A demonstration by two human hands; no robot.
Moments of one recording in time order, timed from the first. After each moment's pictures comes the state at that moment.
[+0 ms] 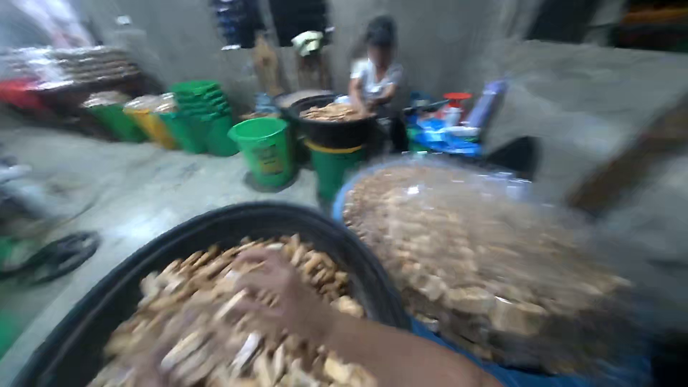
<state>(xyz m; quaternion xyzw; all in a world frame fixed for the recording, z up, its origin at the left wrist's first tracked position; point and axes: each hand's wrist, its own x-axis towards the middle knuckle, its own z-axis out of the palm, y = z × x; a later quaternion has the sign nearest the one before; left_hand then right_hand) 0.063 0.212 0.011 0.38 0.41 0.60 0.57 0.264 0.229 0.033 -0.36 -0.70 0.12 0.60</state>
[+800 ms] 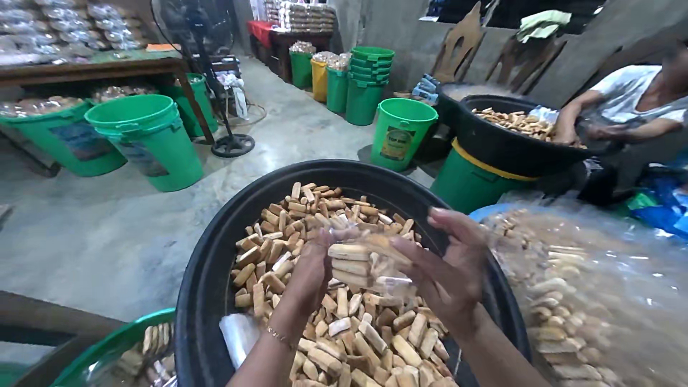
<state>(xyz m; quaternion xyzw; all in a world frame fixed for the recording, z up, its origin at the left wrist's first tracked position) 0.062 0.192 0.037 0.40 0.40 0.57 0.59 0.260 0.218 0.039 -0.25 -0.78 -0.09 0.57</state>
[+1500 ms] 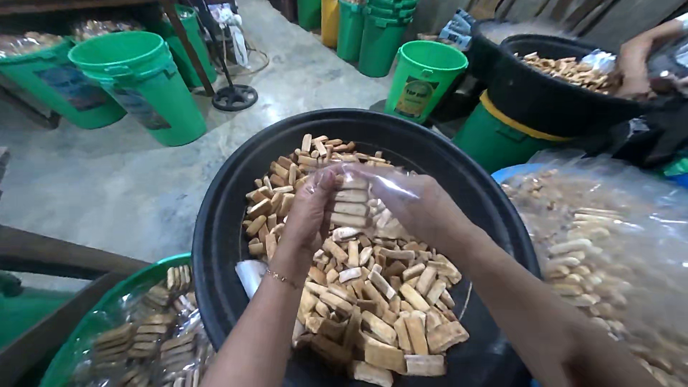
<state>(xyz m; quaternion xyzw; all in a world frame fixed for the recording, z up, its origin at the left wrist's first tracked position) 0.041 0.200 0.027 0.33 0.36 0.64 0.59 0.216 0.226 0.063 -0.34 -0.89 0.09 0.29</state>
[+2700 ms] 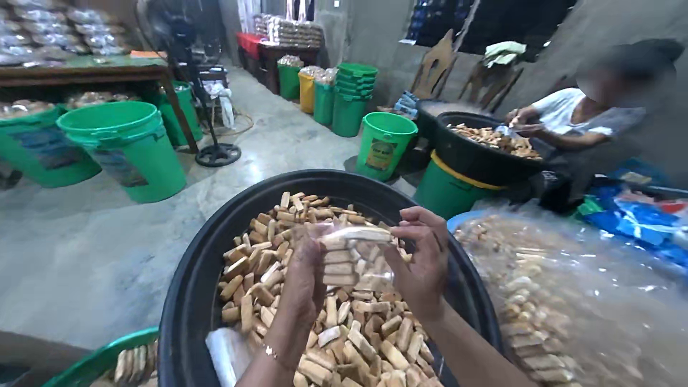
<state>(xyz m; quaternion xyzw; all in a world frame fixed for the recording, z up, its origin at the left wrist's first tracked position) 0.073 0.193 0.035 0.32 0.29 0.67 0.60 0.241 0.230 0.040 -0.29 -0.71 -0.04 0.64</state>
